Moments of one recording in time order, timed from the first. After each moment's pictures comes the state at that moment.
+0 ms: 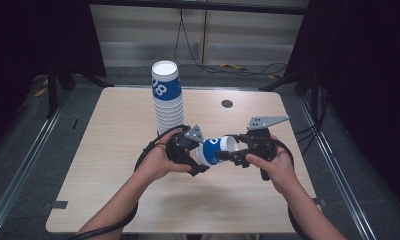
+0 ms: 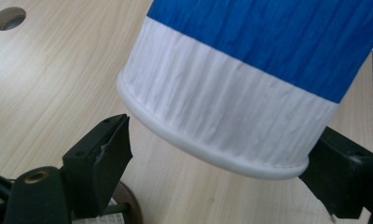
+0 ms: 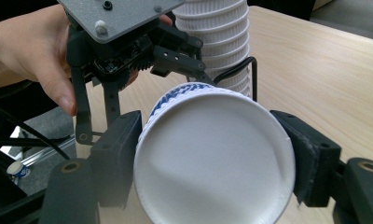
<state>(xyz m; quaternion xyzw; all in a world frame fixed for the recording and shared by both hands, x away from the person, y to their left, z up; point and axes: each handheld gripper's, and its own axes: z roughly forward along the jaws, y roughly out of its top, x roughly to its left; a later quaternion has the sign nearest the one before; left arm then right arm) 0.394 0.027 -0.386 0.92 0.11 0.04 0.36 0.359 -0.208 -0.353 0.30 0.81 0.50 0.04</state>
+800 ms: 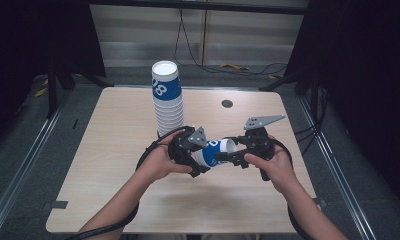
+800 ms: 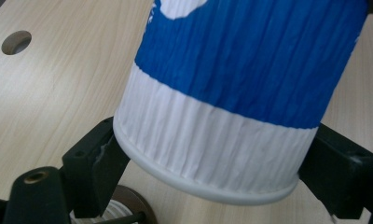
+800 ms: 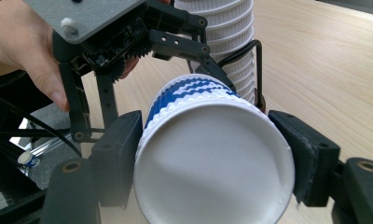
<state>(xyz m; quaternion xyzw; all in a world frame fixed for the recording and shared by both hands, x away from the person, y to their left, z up) 0.390 0.019 -0.384 0.93 0.06 0.07 0.36 0.364 -0.206 -0.357 0.31 0.82 0.48 0.02</state>
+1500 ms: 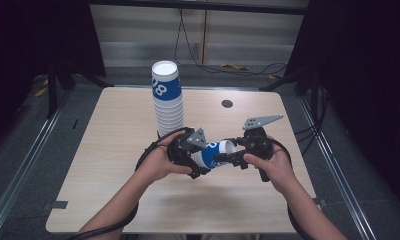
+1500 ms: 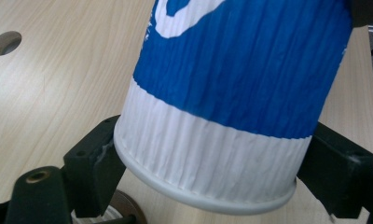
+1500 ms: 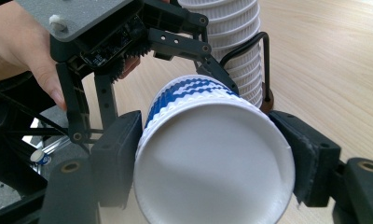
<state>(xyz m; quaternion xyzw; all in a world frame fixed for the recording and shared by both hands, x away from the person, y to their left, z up) 0.388 0.021 -0.386 0.93 0.06 0.06 0.36 0.365 -0.205 -0.360 0.31 0.82 0.48 0.00</state>
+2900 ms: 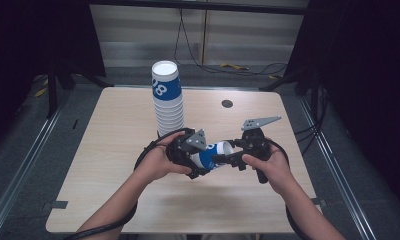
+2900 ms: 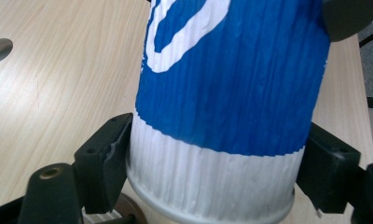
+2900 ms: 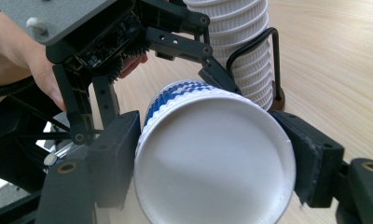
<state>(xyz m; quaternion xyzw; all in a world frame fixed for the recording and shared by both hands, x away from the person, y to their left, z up) 0.386 0.023 -0.382 0.93 0.04 0.05 0.36 0.366 -0.202 -0.366 0.32 0.81 0.49 -0.02</state>
